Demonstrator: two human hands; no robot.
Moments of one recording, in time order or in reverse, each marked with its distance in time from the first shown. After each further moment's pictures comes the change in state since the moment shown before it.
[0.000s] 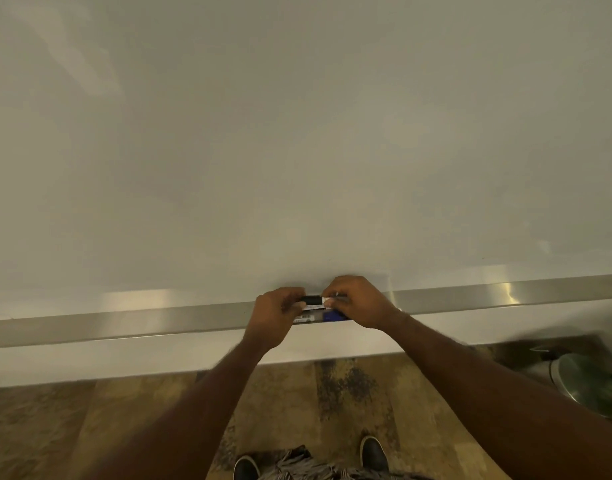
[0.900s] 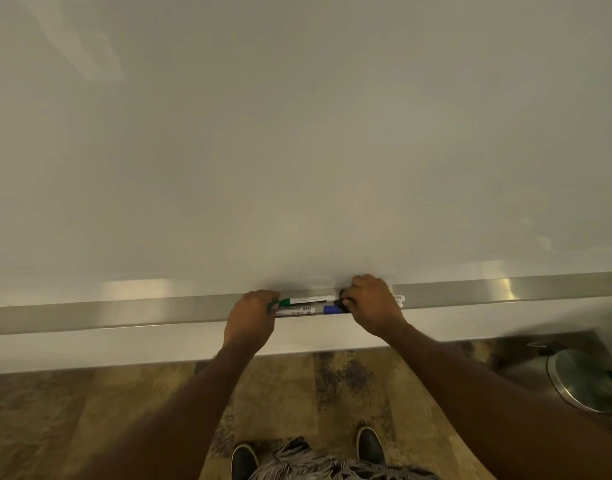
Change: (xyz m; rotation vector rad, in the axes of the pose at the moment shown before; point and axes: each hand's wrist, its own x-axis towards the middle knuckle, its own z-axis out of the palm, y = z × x) left_hand -0.011 -0.037 -0.015 0.449 0.071 0.046; right_hand -0.019 0.030 0.020 -0.519 0.069 0.072
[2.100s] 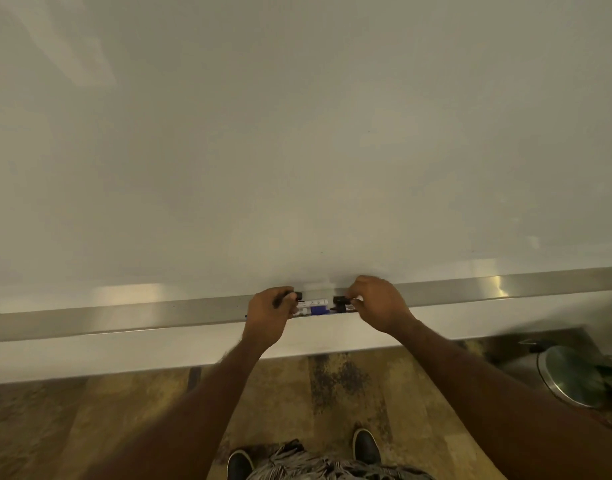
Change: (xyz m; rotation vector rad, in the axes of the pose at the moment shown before) left_hand 0.004 0.043 0.014 -0.715 -0.042 -0.241; right_hand -0.013 0.010 -0.027 0.120 0.019 0.045
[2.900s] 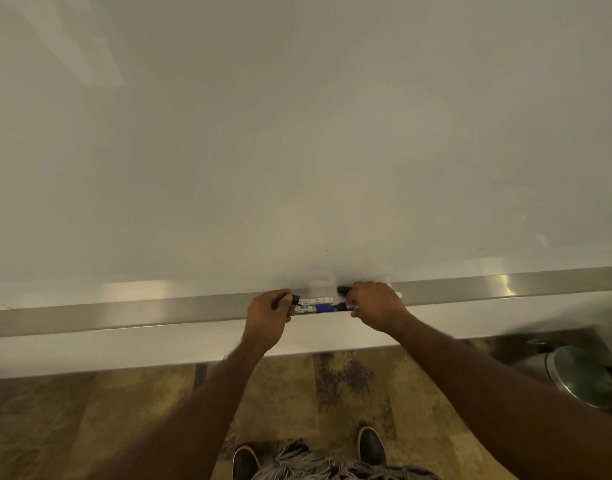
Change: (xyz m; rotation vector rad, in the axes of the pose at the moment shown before) left_hand -0.006 -0.009 -0.006 -0.007 0.032 -0.042; right_hand 0.011 -0.002 0.017 -0.267 -0.277 0.003
